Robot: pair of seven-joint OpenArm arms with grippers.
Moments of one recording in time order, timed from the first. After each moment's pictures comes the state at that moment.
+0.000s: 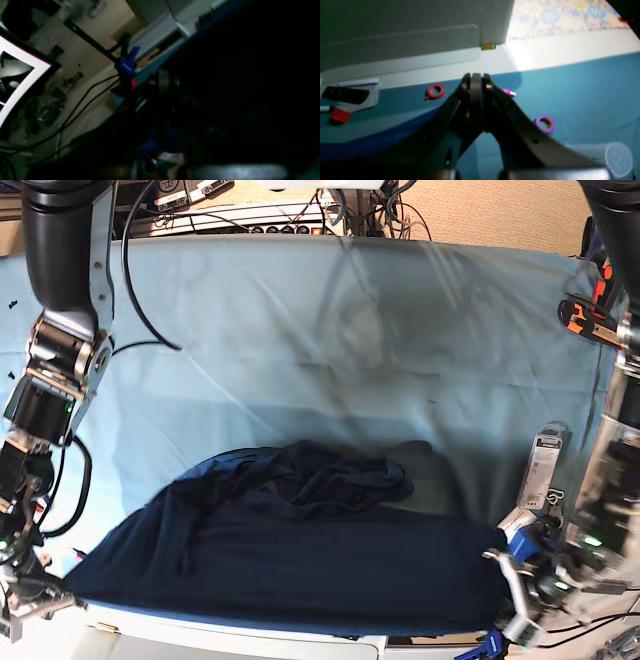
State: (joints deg) left arm -47.6 -35.3 34.6 66.9 -24.5 -18.0 21.6; right arm 50.5 25.0 12.4 63.0 7.5 10.2 -45.5
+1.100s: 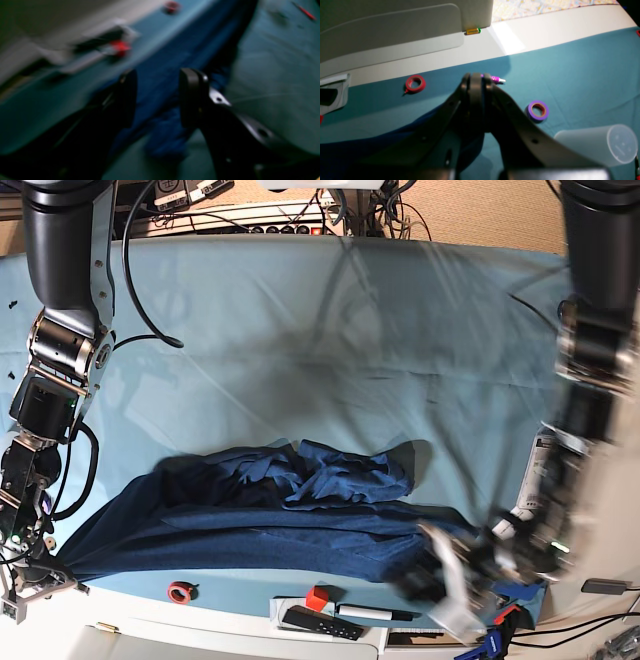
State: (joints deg) left arm -42.4 -18.1 23.3 61.6 -46.4 -42.1 36.4; right arm 50.2 25.1 12.4 54.6 4.0 7.2 -40.2
